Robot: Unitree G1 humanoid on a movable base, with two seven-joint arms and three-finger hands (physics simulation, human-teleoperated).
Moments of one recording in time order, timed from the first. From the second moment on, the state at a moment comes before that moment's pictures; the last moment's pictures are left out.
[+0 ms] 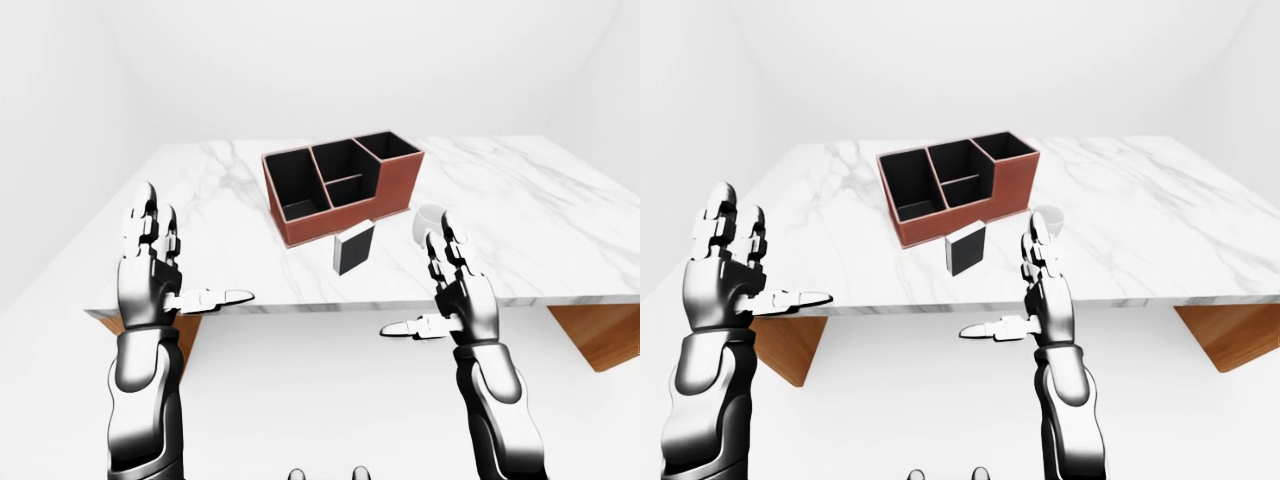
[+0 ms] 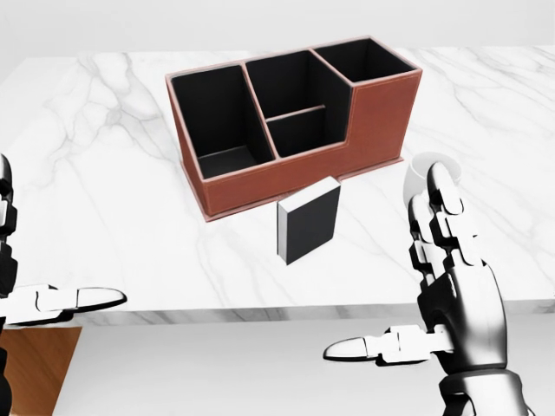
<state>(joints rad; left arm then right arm) -0.06 0.12 0.27 -0.41 -0.11 0.09 -0.07 0.10 -0.01 -0.05 -0.45 0.05 0.09 0.11</state>
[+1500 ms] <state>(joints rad) -0.07 0.12 0.27 -0.42 -0.11 0.09 -0.08 0.11 -0.01 -0.04 -0.47 0.07 0.09 0.12</state>
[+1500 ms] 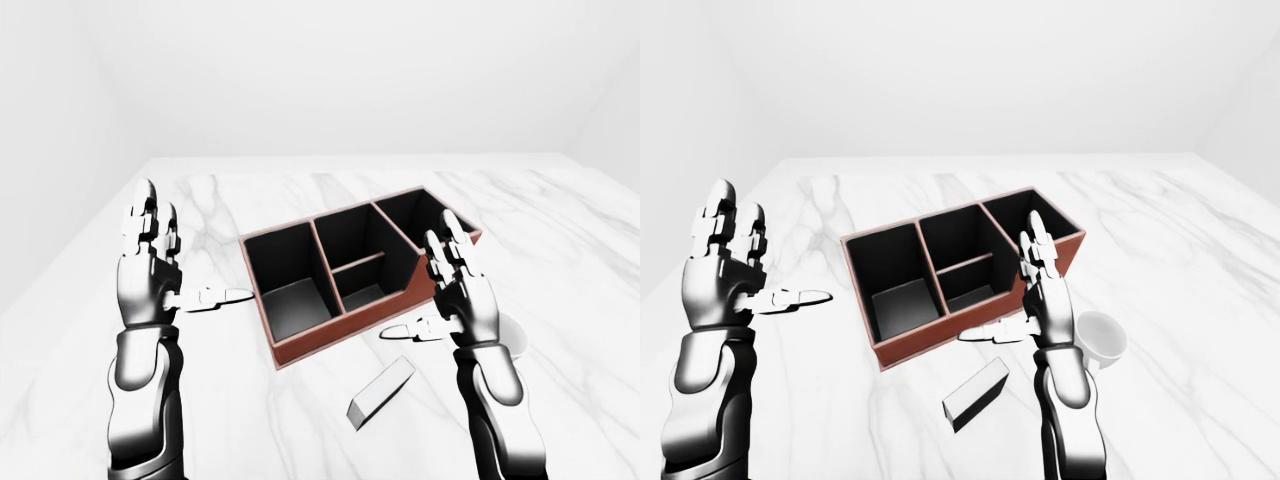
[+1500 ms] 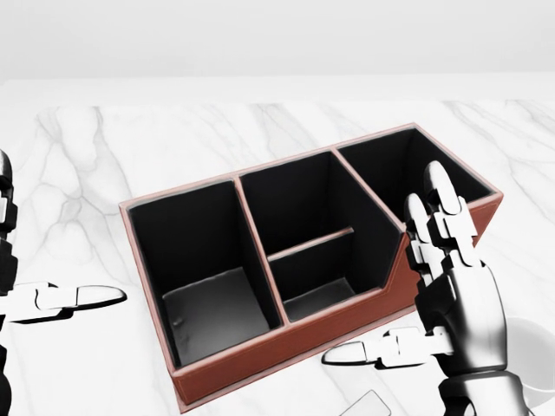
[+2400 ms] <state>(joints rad) -0.07 0.13 0.27 -0.42 -0.11 0.09 -0.08 0.13 -0.03 -0.03 -0.51 -0.13 0.09 0.13</state>
